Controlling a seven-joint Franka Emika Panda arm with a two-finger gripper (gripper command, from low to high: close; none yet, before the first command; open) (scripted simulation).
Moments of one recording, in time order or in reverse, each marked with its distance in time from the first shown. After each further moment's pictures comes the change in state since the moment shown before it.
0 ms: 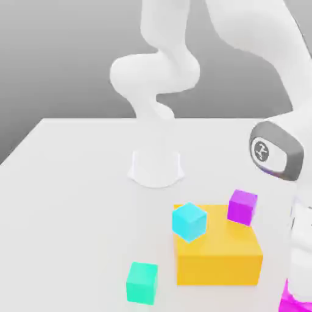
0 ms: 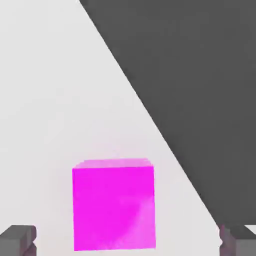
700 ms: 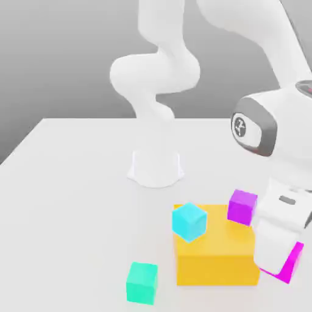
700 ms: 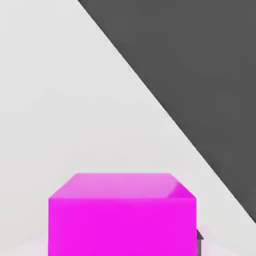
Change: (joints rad) arm -0.063 -0.356 -0.025 -0.204 0.114 -0.150 0.071
